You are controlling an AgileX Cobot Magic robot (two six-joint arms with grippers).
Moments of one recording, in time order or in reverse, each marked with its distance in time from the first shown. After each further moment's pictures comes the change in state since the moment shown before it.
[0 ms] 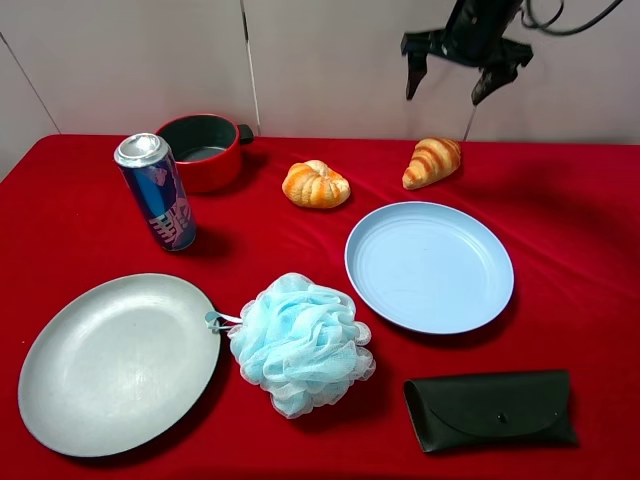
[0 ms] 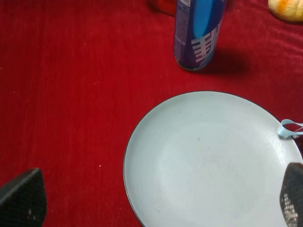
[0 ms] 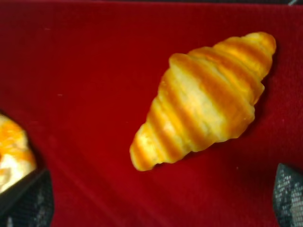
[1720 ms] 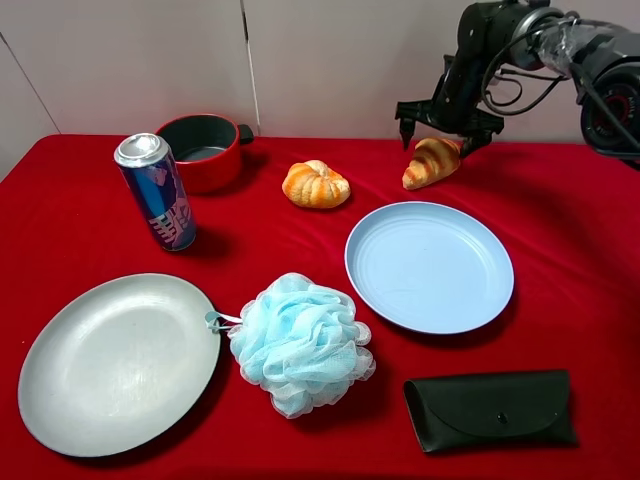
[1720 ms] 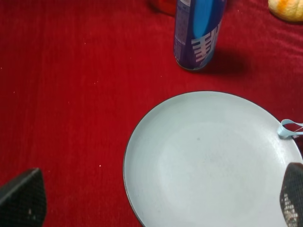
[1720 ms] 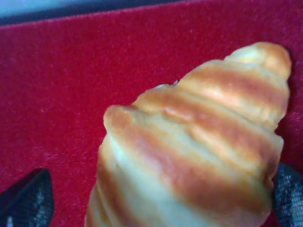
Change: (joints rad) left arm 0.000 0.000 0.000 0.000 0.000 0.000; right arm -0.031 0.238 -0.032 -0.046 -0.189 0.144
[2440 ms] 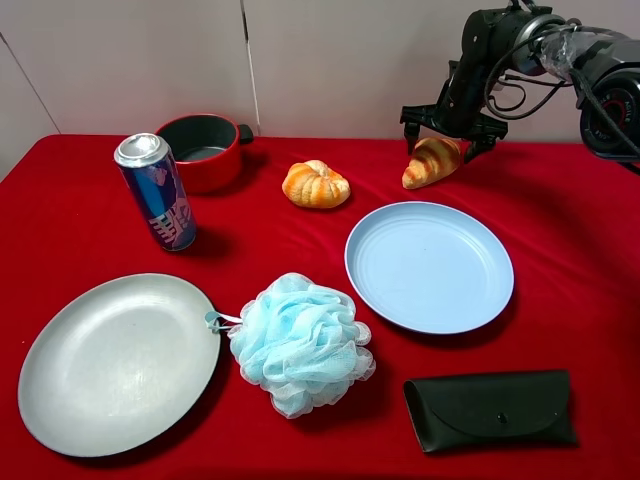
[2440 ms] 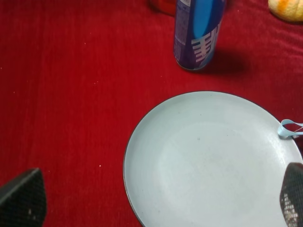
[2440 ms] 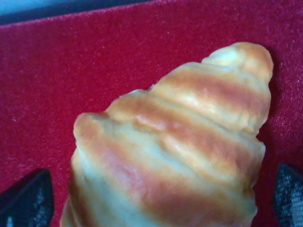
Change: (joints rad) left arm 0.000 0.000 0.000 0.000 0.000 0.000; right arm -0.018 0.014 -0.010 -0.002 0.000 0.003
